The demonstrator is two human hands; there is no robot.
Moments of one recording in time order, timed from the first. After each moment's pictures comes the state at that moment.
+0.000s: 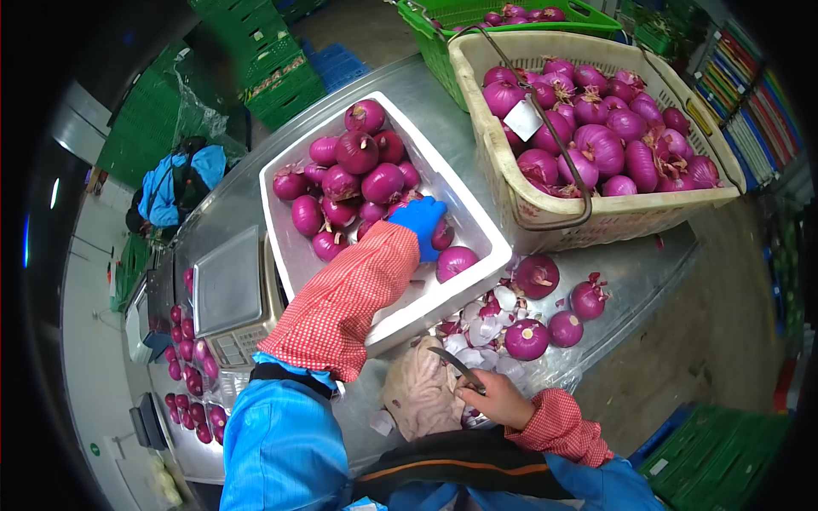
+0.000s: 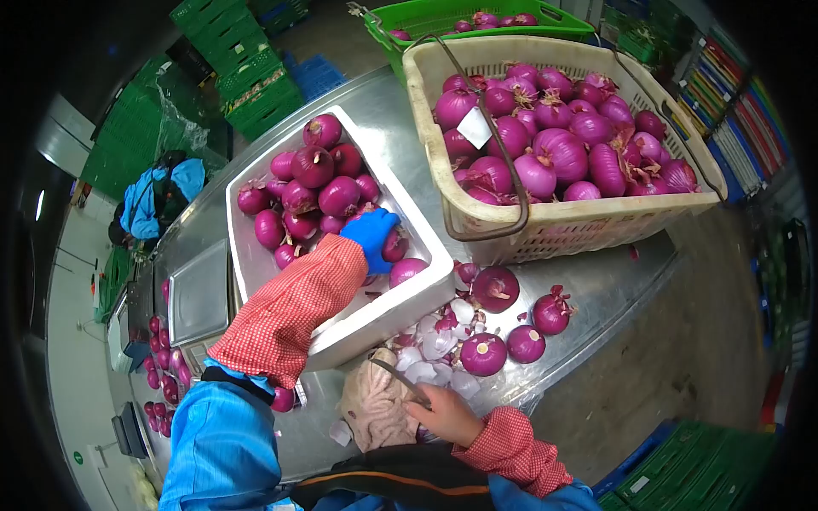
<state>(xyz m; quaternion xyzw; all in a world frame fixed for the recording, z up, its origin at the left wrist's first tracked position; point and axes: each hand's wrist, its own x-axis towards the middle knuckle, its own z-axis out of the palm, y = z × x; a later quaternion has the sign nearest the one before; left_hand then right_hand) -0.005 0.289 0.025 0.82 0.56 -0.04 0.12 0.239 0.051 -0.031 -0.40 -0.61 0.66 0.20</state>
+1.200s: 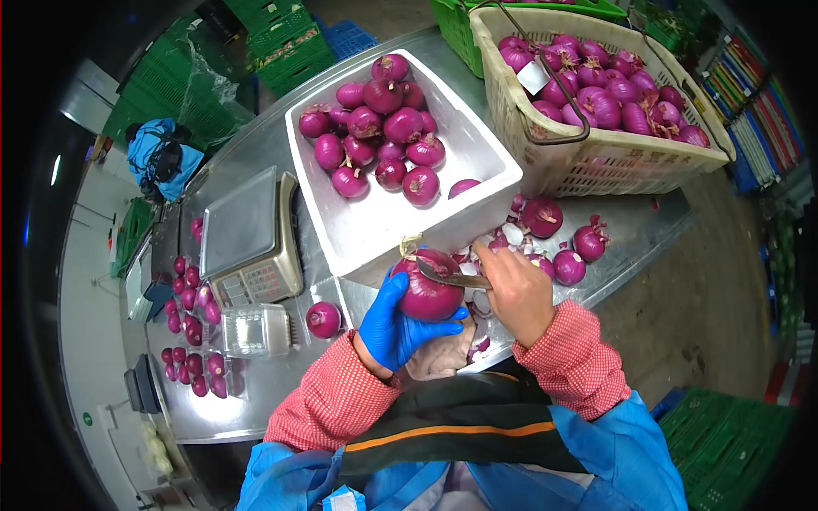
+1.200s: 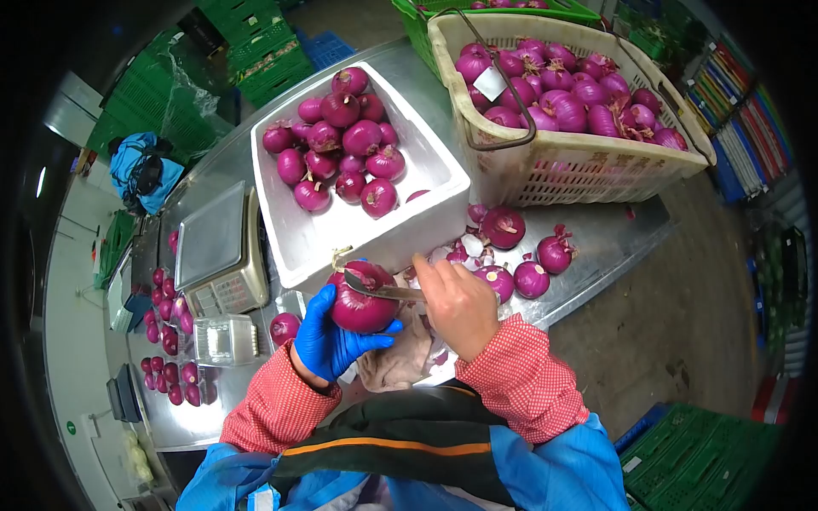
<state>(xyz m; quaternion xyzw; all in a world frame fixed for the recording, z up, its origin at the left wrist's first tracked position) 0.019 -0.002 0.091 0.07 0.26 0.54 0.80 0.222 0.076 0.072 -0.38 -0.86 0.02 0.34</state>
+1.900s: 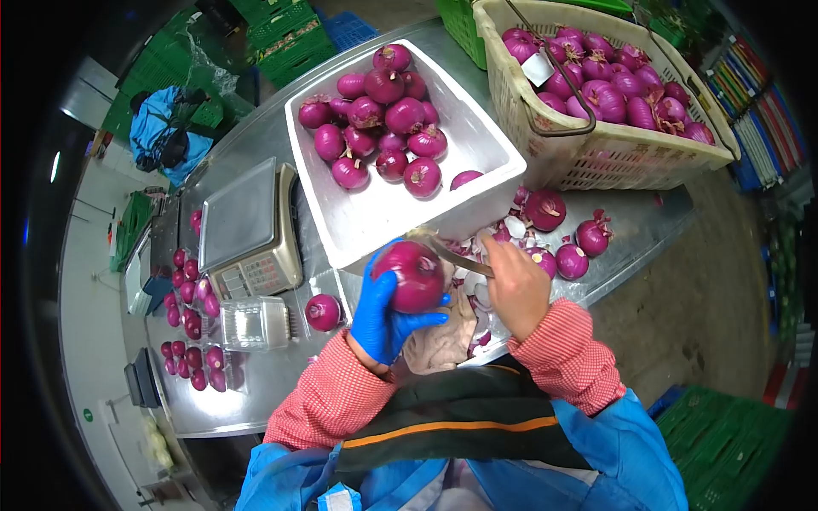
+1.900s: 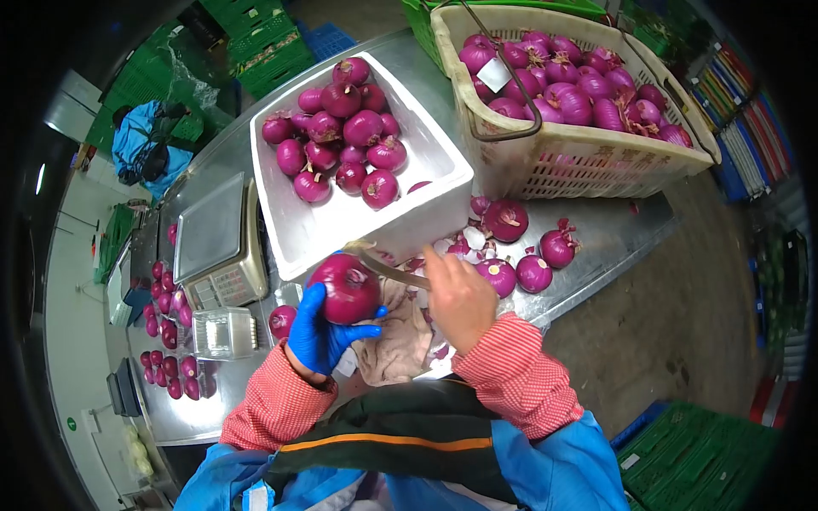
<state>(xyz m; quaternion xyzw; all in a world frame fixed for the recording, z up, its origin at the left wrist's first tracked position) 0.017 -0.011 0.092 0.12 0.37 0.59 0.71 0.214 0.070 0.054 -0.43 -0.83 0.07 0.35</state>
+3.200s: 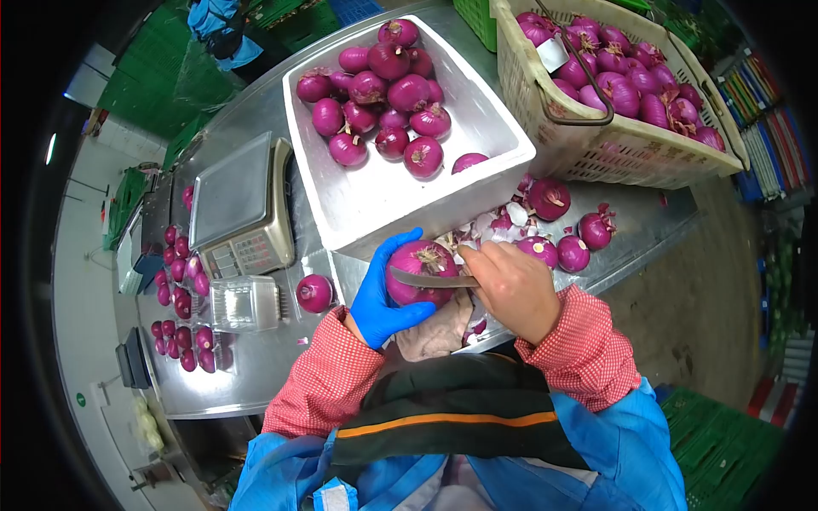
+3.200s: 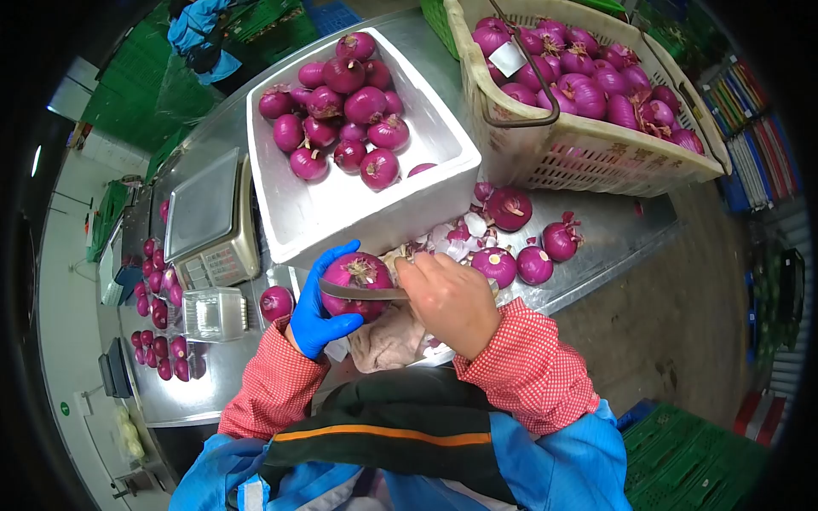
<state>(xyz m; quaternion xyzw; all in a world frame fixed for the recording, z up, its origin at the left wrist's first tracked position) 0.008 -0.008 0.075 0.43 0.46 0.51 0.58 0.221 0.072 0.082 -0.30 -0.90 0.12 0.28</state>
